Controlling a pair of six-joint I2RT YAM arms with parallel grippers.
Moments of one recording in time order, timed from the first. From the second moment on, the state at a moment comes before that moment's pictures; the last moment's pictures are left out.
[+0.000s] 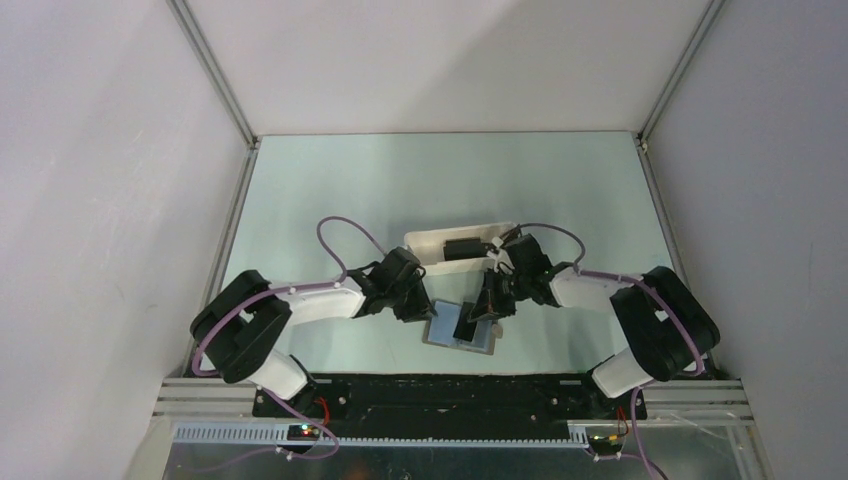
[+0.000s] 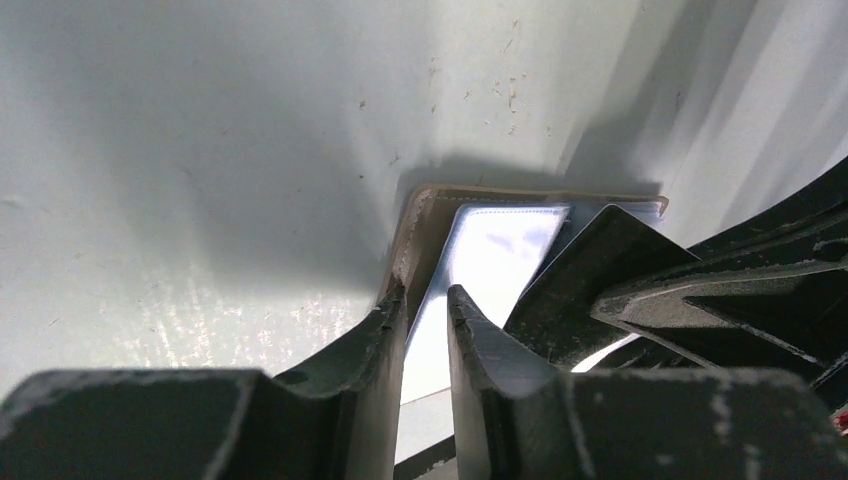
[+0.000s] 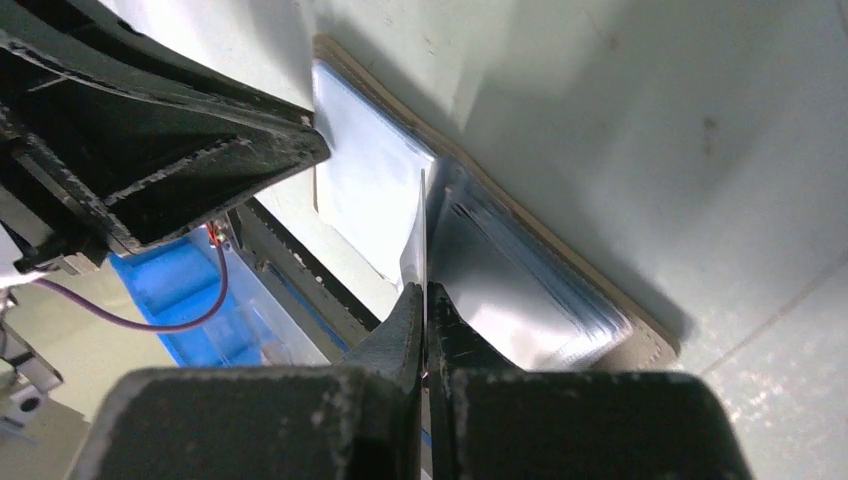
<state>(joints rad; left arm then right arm) -0.79 1.52 0.66 -0.12 0.12 -1.04 0.55 1.54 0.64 -0.11 -0.62 0.64</state>
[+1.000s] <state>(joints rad) -0.79 1.54 0.68 -0.15 0.14 -1.02 0.47 1.55 0.41 0.33 -0.67 0.94</state>
